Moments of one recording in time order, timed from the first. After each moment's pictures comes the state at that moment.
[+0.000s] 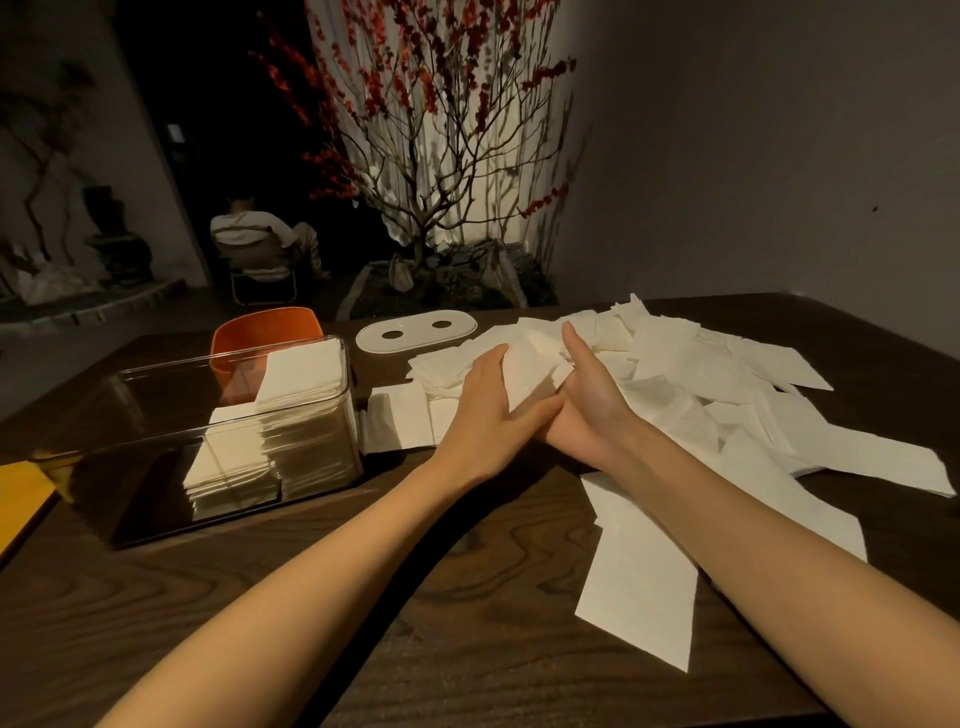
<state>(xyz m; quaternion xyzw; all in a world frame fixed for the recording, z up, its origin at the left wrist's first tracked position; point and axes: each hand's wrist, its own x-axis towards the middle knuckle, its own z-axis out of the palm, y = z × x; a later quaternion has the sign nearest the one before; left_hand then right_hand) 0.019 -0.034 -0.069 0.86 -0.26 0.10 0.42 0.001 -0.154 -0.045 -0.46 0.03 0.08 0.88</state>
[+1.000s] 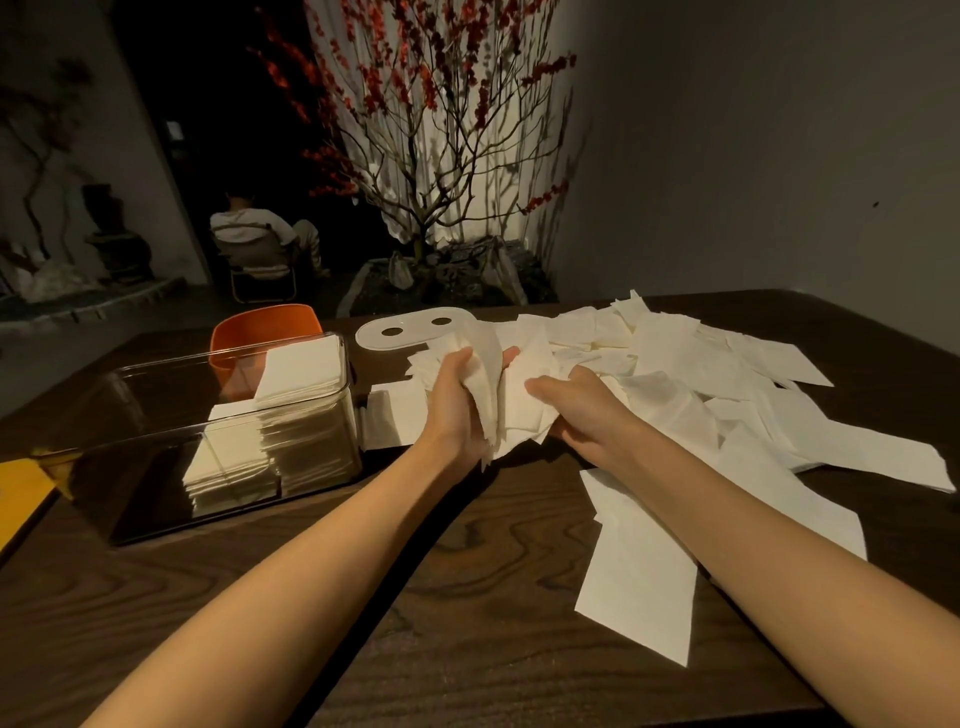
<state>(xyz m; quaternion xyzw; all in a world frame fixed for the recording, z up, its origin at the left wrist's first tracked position) 0.018 -0.031 -0.053 0.50 -0.04 -0.14 0.85 0.006 -0.154 -0.050 -0.68 0.12 0.00 0.72</state>
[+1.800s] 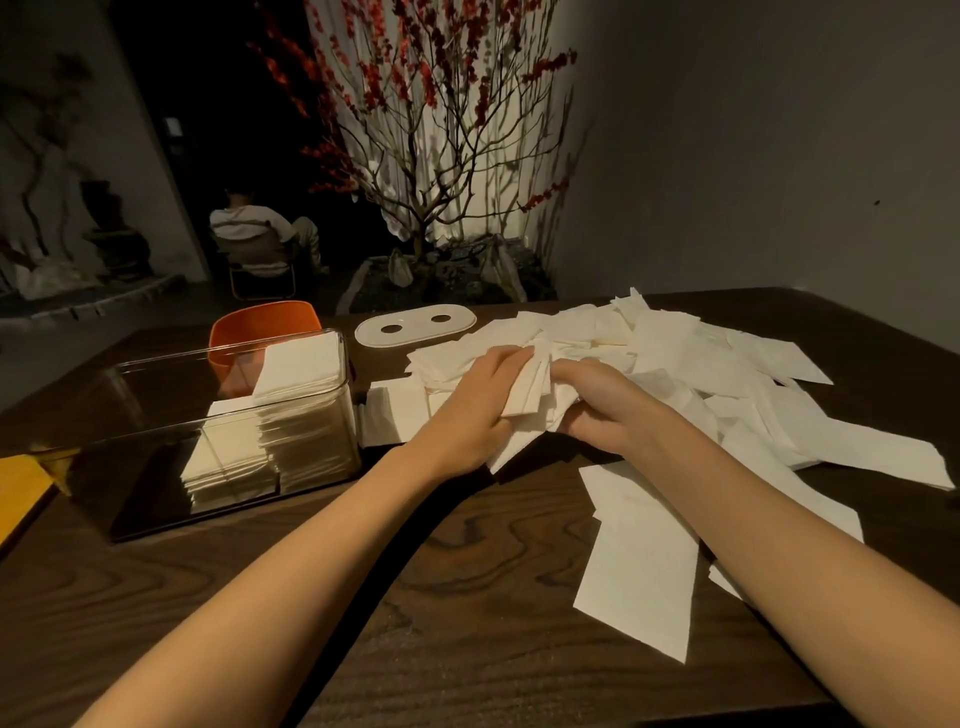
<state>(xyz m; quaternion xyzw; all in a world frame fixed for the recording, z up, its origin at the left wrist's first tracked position) 0.037 -0.015 -0.071 0.86 -0.41 0.13 0.28 0.000 -0.167 -0.038 -0.57 0.09 0.06 0.81</state>
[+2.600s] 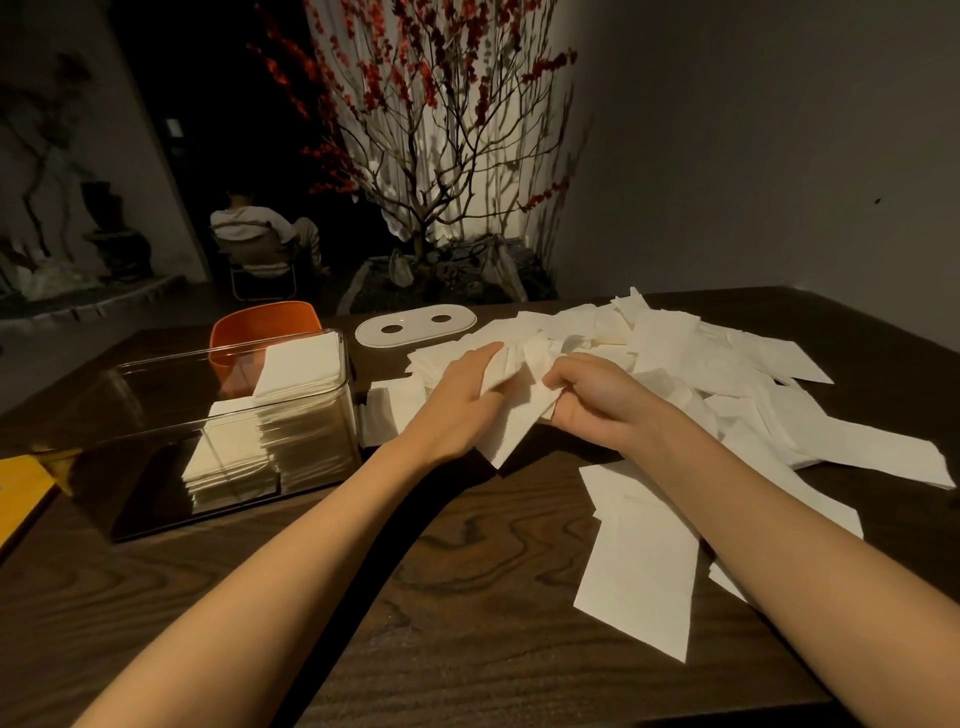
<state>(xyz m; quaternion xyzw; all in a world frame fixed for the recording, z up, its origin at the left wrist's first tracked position) 0.037 -0.007 -0.061 0.88 -0.31 0.08 0.34 -0.005 -0.167 -0.034 -0.52 0.02 0.11 0.85</state>
